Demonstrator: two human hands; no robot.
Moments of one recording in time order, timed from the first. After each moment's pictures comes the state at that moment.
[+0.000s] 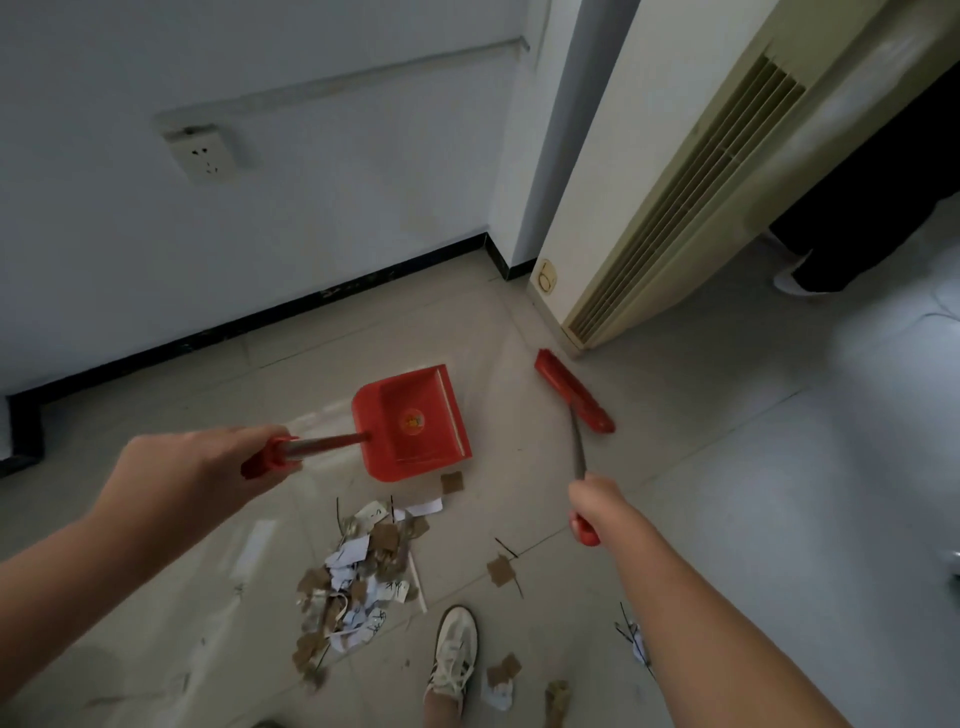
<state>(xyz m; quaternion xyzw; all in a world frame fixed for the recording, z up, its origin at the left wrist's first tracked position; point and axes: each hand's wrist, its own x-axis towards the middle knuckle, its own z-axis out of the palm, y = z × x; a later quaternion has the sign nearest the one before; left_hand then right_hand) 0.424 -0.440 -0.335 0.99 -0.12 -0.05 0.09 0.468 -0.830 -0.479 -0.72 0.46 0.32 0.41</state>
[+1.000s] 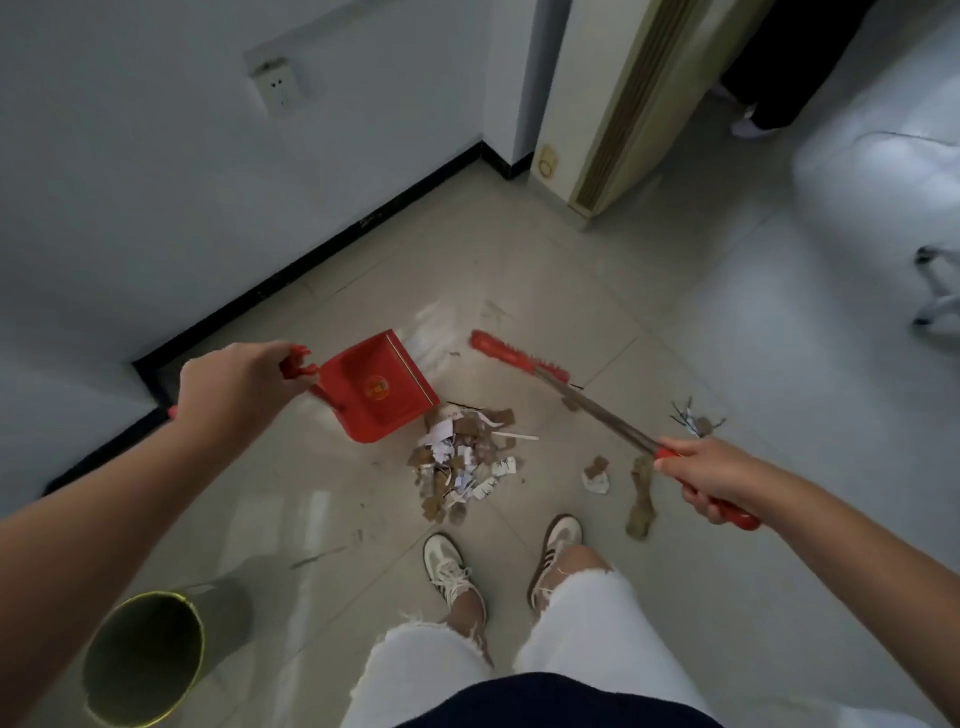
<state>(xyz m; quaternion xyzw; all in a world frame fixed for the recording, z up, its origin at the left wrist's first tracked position) 0.205 -0.218 -0.282 1.00 -0.06 -0.03 0.06 0.080 -0.665 -0.303 -0.73 0.41 0.38 0.39</state>
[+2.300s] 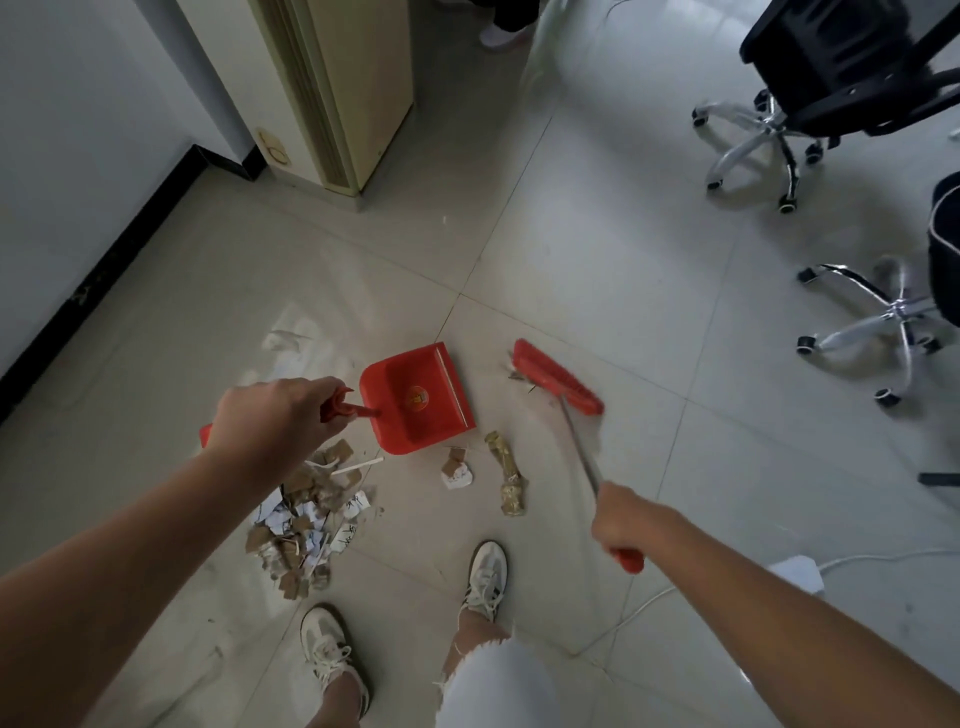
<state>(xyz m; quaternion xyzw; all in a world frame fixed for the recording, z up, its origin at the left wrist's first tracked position) 0.217 -0.671 -0.360 0.90 -0.43 -0.07 0.04 -0.032 -0.942 -0.417 -0.71 0.42 0.51 0.24</state>
